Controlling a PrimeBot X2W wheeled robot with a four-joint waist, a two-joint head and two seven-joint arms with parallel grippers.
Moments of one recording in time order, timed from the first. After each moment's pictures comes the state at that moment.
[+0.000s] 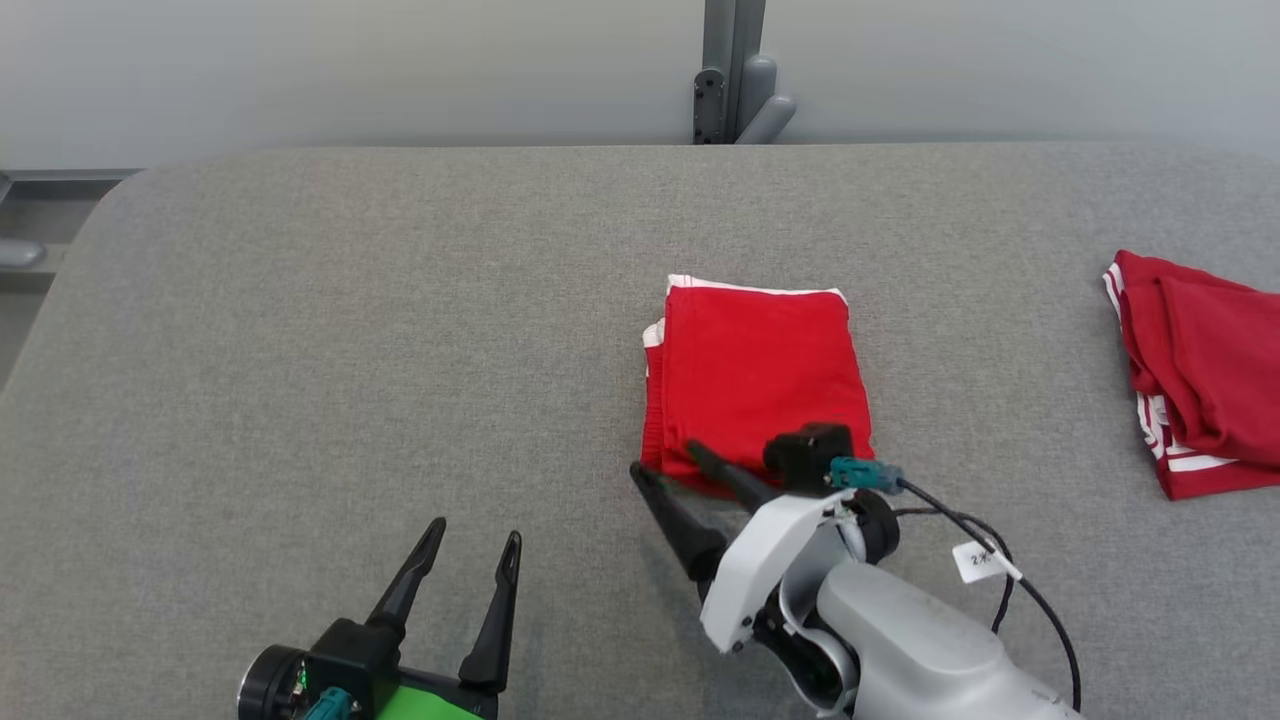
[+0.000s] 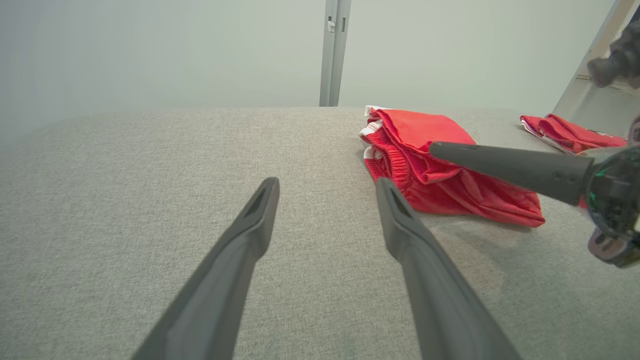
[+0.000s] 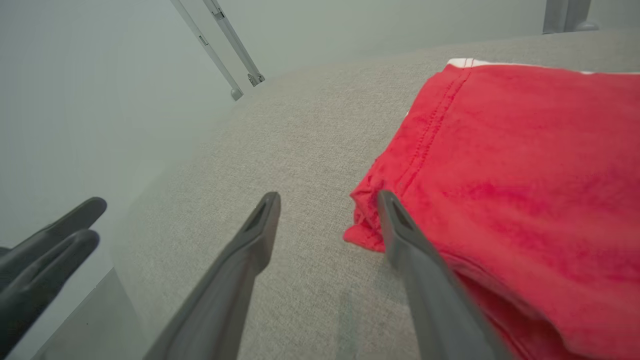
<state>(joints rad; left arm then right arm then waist) 0.04 0.10 -0.27 0.17 -0.21 -0.13 -0.26 -0.58 -0.05 0.88 0.74 0.86 0.13 -0.26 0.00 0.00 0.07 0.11</state>
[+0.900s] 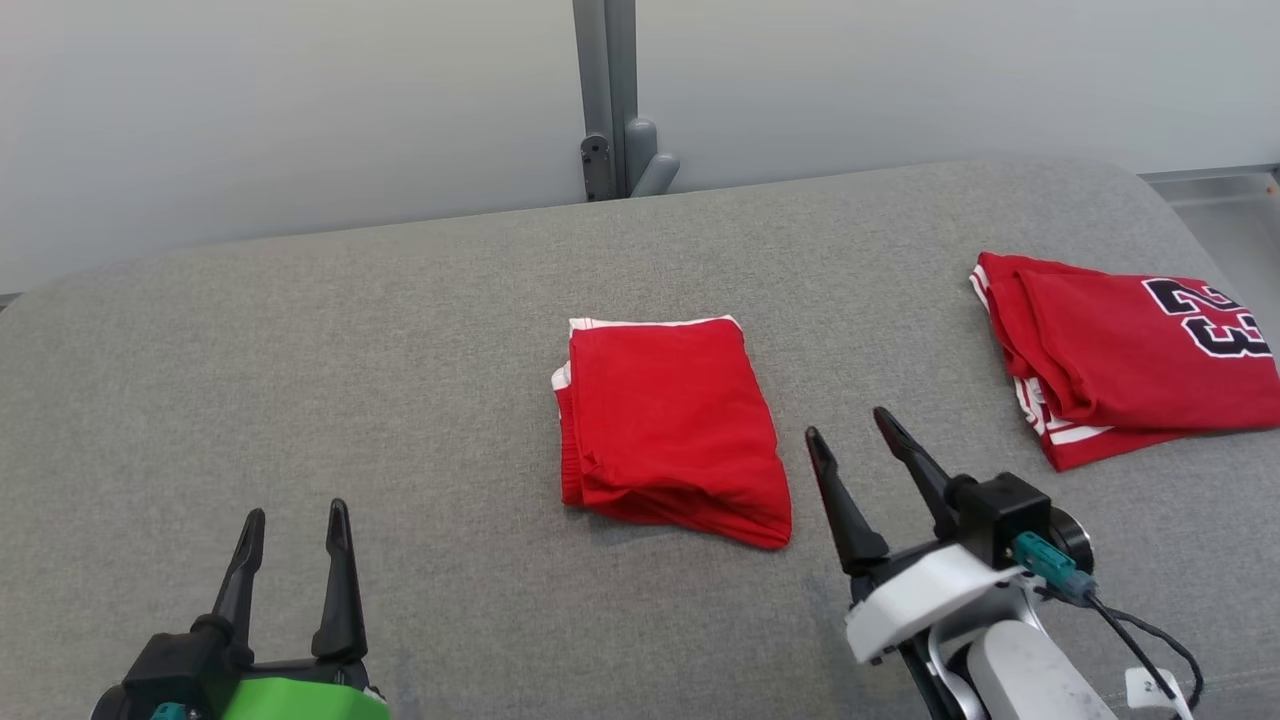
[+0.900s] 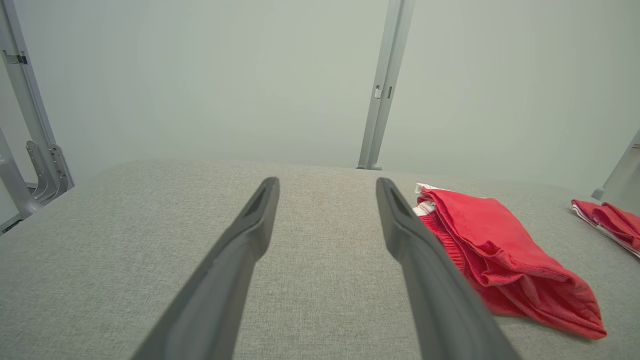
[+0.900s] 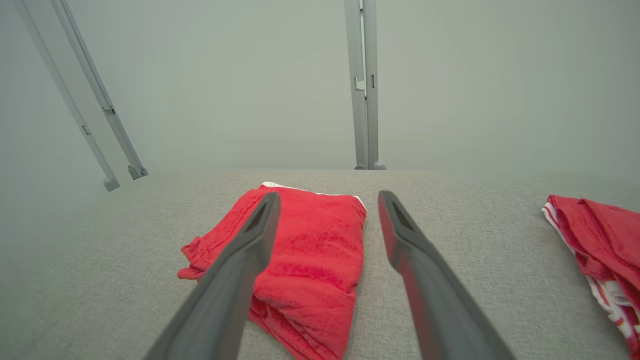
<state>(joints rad) 0.07 0.06 0.01 0.10 -0.24 -0.11 -0.26 -0.21 -0.05 0.29 0.32 0.23 0.13 -0.26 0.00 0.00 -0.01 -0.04</state>
